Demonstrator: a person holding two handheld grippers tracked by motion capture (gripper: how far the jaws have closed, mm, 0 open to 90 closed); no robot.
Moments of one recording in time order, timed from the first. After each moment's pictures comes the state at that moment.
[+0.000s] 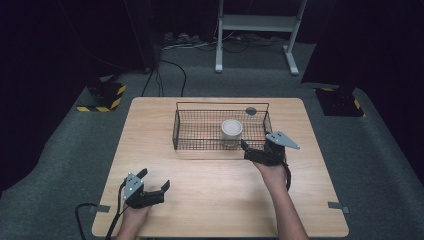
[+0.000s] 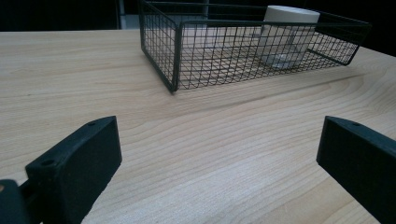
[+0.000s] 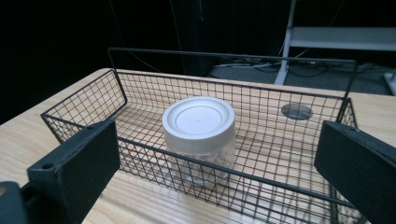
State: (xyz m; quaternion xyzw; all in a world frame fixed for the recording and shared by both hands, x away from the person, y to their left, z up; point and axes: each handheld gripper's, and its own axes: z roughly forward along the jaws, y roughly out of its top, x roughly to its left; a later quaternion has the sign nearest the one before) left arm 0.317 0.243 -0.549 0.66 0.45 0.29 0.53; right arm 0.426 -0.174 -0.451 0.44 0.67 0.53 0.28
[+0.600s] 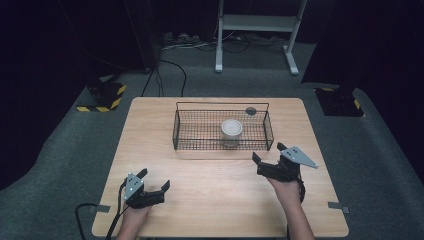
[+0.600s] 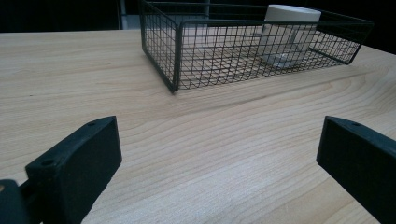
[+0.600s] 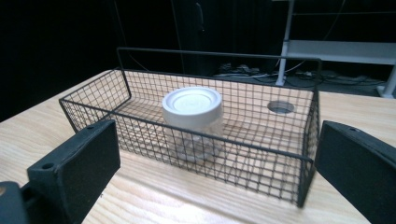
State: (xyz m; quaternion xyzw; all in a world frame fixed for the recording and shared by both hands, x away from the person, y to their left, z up) left arm 0.317 0.243 -0.549 0.66 0.45 0.30 0.53; right arm 0.382 -0.210 -0.458 0.43 0.66 0.54 0.29
